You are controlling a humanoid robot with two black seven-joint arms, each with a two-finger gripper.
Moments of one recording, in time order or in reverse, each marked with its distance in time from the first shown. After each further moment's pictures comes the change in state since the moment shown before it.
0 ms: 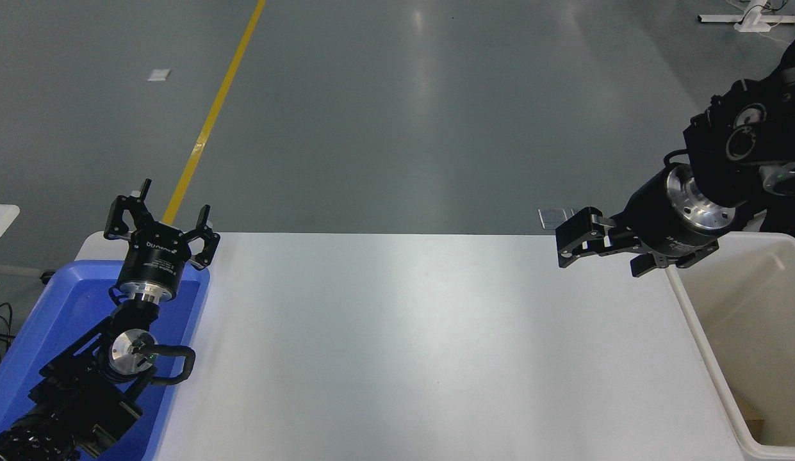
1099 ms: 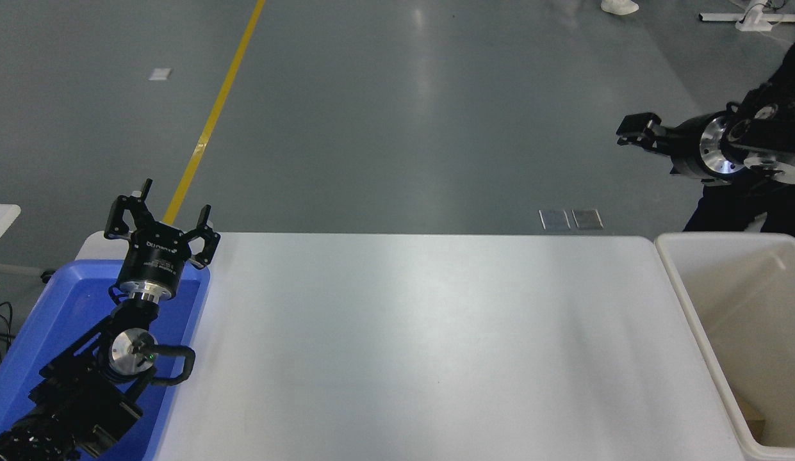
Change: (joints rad) left arm -0.001 0.000 0.001 0.000 0.000 0.000 0.000; right arm -0.328 -0.109 0.146 -0.443 0.037 -0.238 0.002
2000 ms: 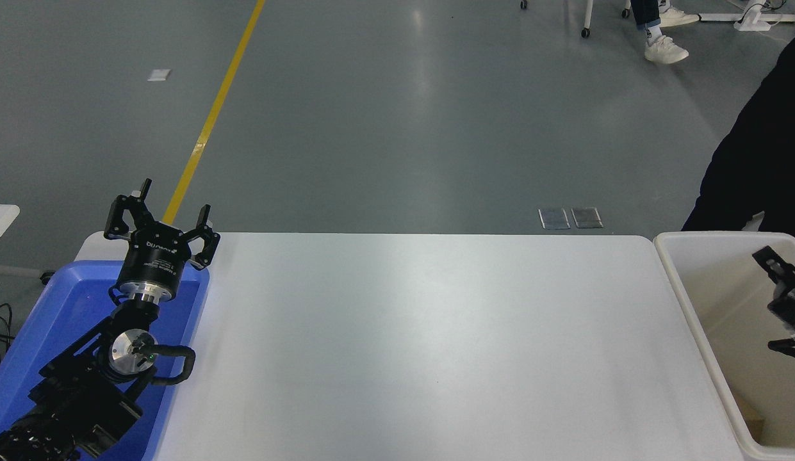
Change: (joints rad) left arm -0.001 0.000 0.000 0.000 0.000 0.000 0.000; right arm -0.966 0.011 0.334 -0.859 0.153 -0.406 0.004
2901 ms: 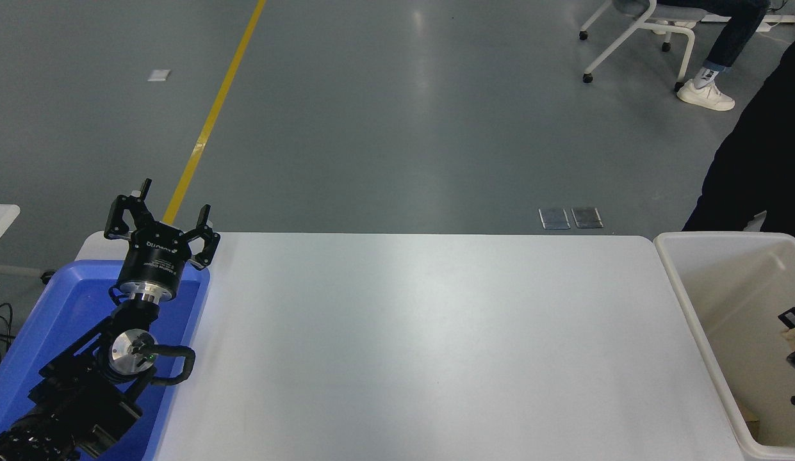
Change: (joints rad) left arm 0.001 0.000 -0.001 0.000 0.000 0.000 0.000; right arm -0.307 0.005 0.038 -0.120 0.017 -0.025 -0.003
